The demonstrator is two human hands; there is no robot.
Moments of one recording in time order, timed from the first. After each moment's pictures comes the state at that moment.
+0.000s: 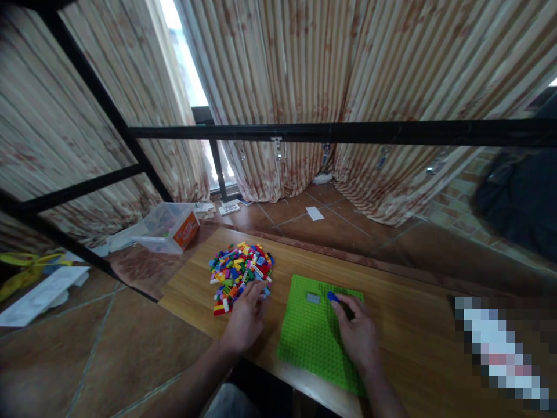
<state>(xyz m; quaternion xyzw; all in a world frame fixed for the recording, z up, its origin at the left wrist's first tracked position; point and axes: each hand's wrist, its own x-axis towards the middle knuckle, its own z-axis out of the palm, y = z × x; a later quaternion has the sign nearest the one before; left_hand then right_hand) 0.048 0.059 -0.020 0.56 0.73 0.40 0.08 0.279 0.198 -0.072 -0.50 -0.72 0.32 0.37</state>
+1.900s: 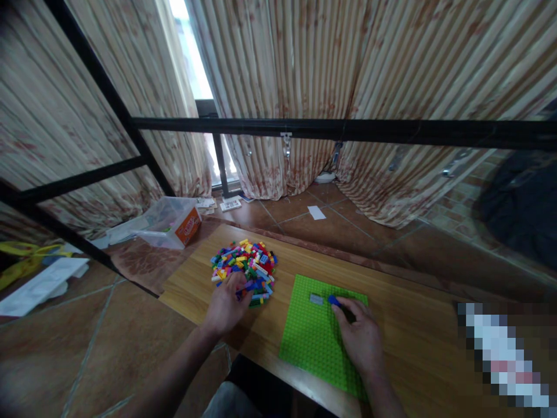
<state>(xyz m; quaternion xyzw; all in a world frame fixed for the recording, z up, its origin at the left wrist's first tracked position) -0.002 0.047 -0.016 0.51 0.79 0.34 0.04 0.278 0.198 -0.076 -0.48 -0.75 0.27 0.36</state>
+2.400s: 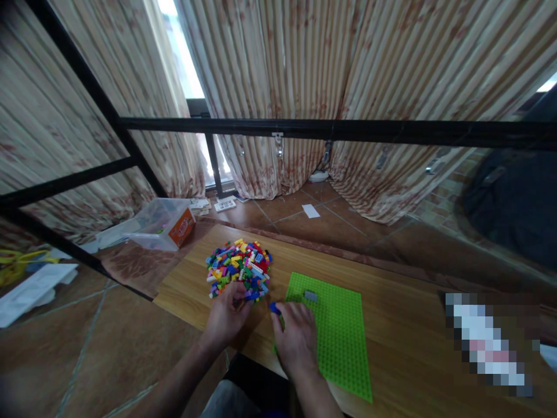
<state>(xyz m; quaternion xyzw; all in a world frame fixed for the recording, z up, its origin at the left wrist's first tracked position) 0.021 0.038 -0.020 0.49 0.75 0.44 0.08 0.191 0.109 -0.046 -0.37 -0.86 0.18 0.32</state>
